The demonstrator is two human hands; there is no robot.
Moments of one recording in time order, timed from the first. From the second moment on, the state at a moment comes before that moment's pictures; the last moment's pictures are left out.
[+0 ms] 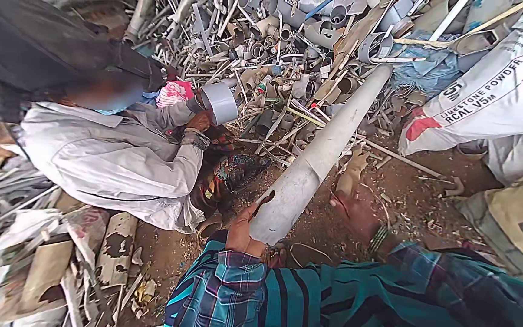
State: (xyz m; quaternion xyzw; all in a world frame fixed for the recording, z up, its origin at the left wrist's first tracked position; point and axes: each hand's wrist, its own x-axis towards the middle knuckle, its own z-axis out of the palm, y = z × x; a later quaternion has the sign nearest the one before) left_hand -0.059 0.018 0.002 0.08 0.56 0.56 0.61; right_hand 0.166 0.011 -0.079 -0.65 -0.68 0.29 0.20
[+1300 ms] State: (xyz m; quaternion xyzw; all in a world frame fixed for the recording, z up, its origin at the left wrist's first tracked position) left_hand -0.057 0.015 -0.013 0.10 0.58 0.56 0.59; right_hand 0.208 0.051 -0.088 -0.69 -0.64 0.29 0.17
